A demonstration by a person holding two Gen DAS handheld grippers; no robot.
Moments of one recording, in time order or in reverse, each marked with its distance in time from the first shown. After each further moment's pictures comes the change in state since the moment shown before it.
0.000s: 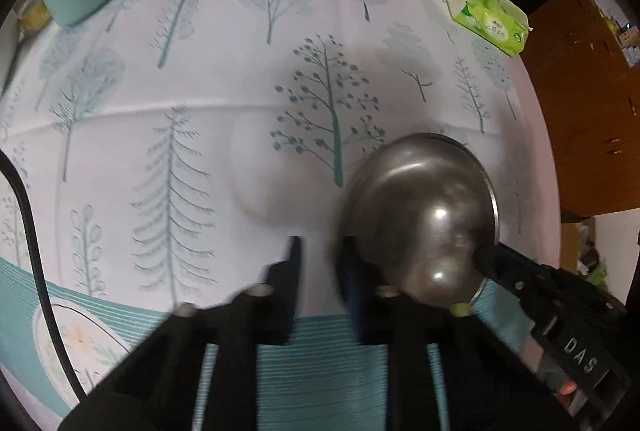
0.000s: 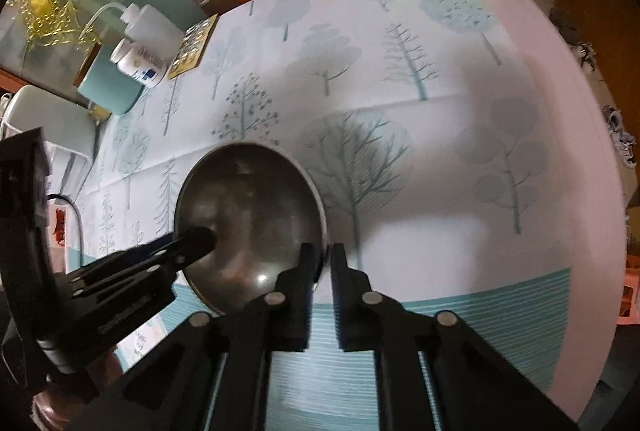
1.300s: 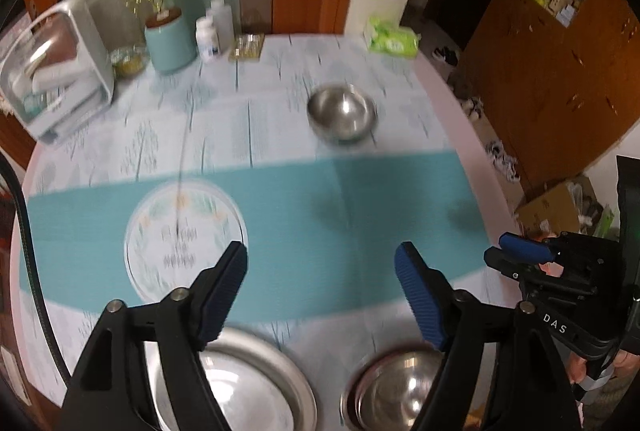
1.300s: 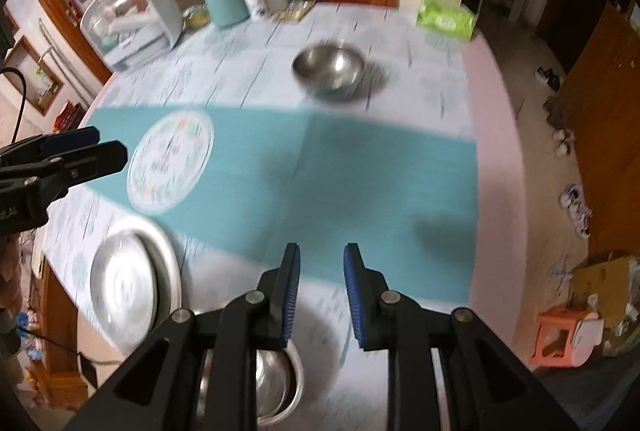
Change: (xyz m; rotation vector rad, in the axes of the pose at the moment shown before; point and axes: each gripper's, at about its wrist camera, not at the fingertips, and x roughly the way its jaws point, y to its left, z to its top) left arm -0.233 -0.013 -0.223 0.176 -0.295 0.062; right arm -0.169 0.040 -0.215 -0.334 -0.155 -0.137
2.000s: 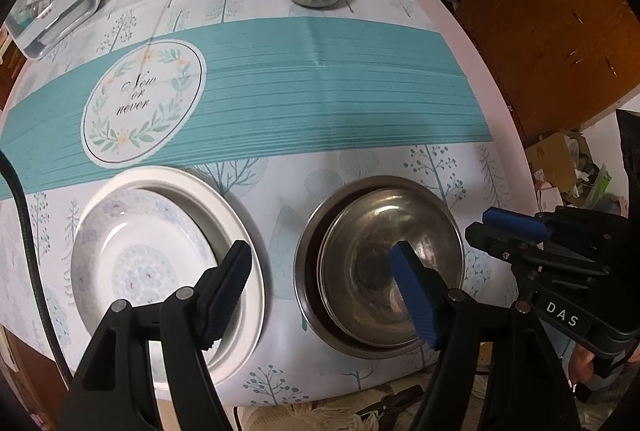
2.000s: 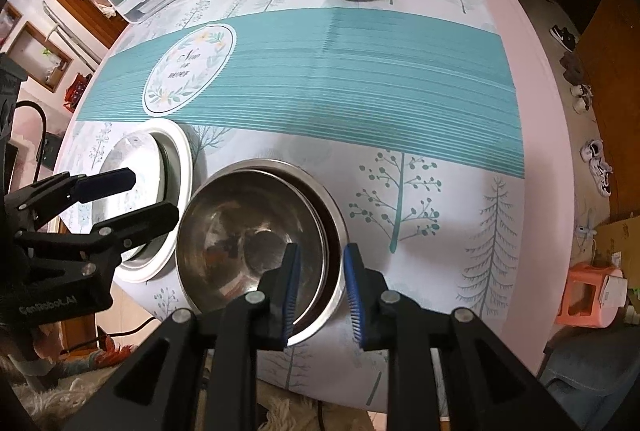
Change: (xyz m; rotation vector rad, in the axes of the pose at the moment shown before) left arm 0.033 -0.037 -0.173 -0.027 0.194 -0.034; right arm 0.026 0.029 -0.141 0.018 0.161 0.088
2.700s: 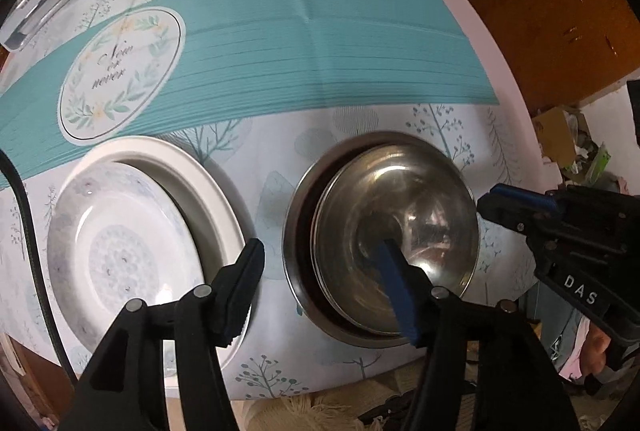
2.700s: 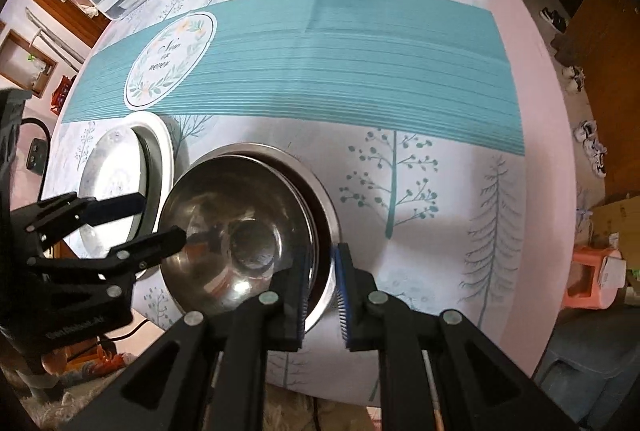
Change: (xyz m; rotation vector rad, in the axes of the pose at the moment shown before) left arm 0.027 -0.001 -0.013 0.023 0.098 -0.023; right arm 0.015 -0.004 -0.007 0.045 0.044 -0.029
